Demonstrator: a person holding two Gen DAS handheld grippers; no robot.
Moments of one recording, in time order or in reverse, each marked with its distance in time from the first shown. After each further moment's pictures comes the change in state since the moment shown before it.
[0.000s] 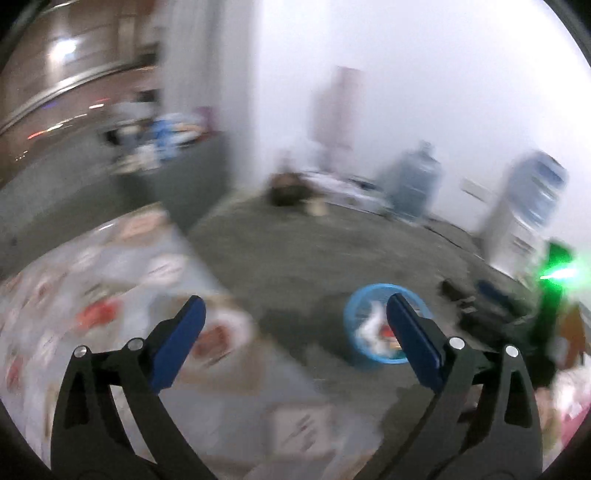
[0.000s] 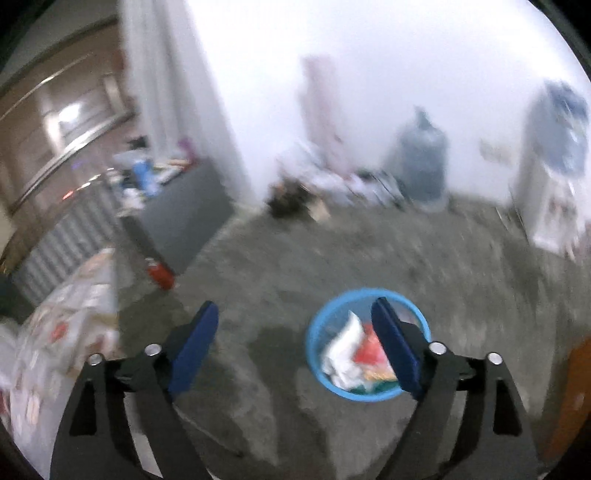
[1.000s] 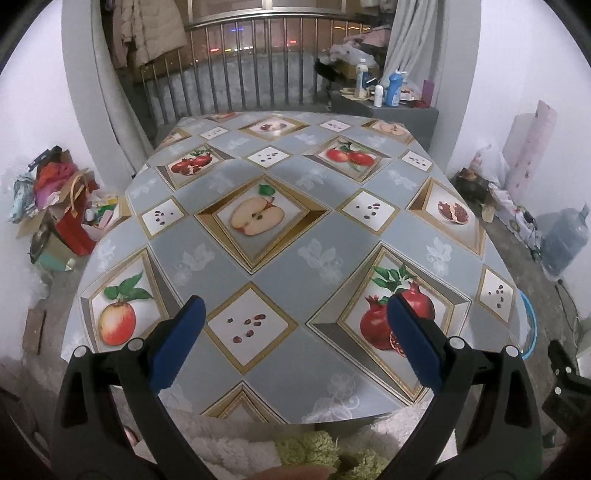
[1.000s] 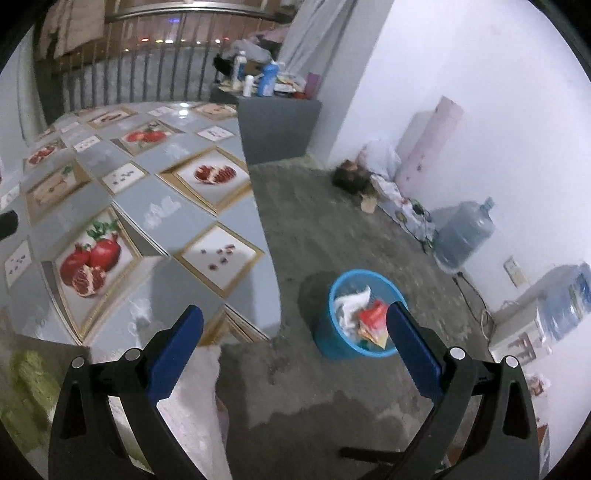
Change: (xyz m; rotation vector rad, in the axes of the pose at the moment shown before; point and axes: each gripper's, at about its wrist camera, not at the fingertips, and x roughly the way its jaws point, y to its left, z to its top) left arm -0.124 0.106 -0.182 -0.483 0.124 0.564; right arm -0.090 0.127 -0.103 -0.581 0.219 -0.093
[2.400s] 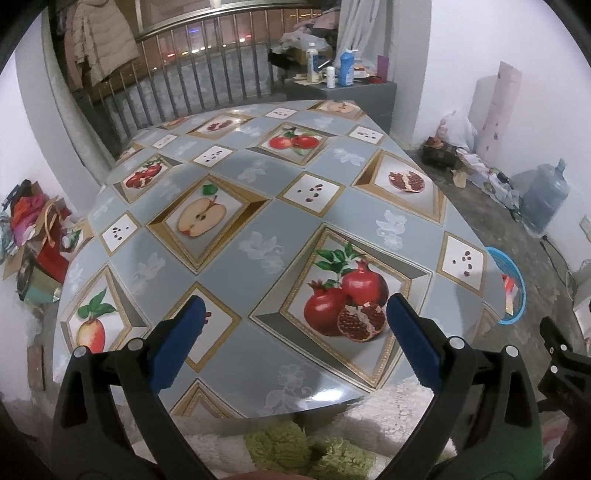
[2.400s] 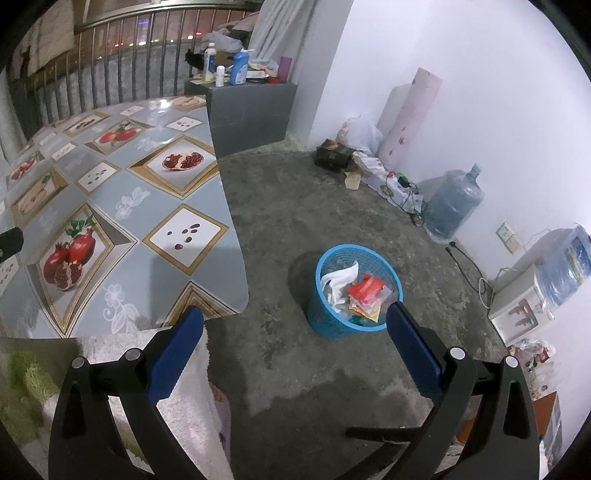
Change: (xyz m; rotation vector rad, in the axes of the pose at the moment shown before) left arm 0.000 -0.045 -0.003 0.152 0.042 -0.091; right arm 0.007 -0.022 -0.013 0.079 0.041 -0.021
